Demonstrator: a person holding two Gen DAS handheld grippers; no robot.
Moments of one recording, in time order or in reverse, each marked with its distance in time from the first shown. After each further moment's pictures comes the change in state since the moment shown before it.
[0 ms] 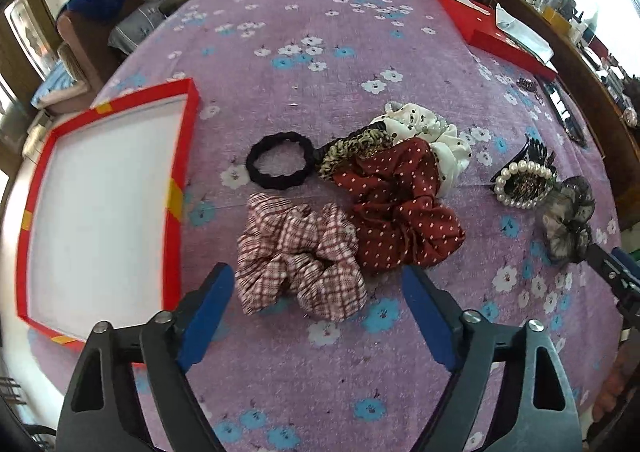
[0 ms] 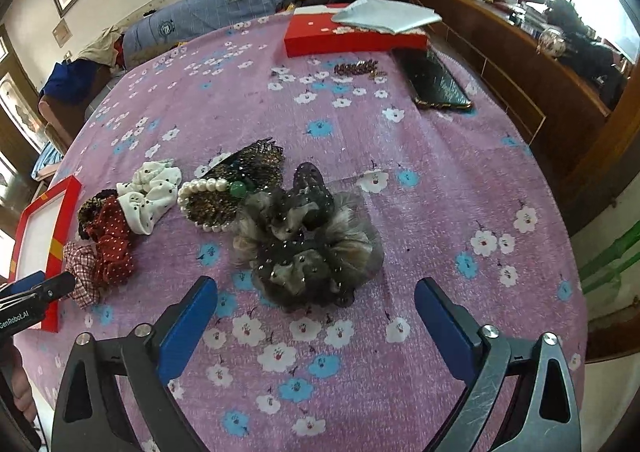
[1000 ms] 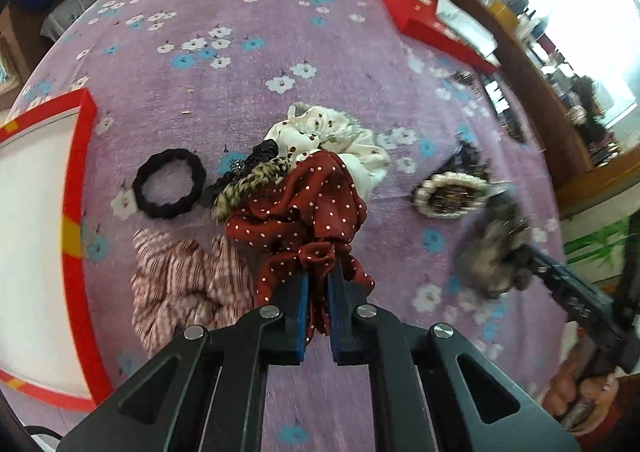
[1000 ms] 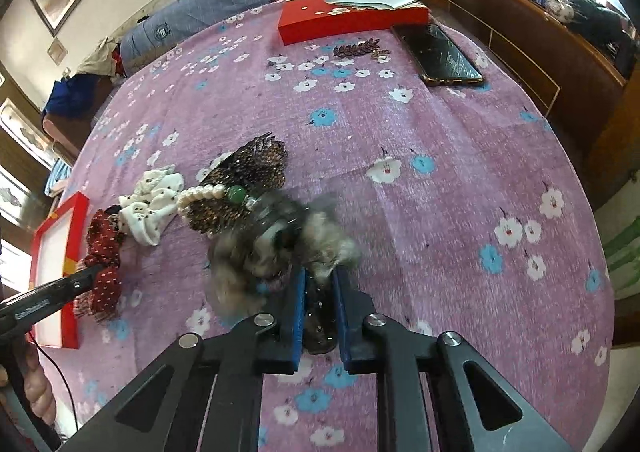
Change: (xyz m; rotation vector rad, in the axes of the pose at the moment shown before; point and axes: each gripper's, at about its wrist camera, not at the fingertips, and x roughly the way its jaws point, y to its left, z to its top) left arm 0.008 -0.026 0.023 0.040 0.065 -0.290; right arm 0.008 -0.008 0.005 0.087 0.053 0.075
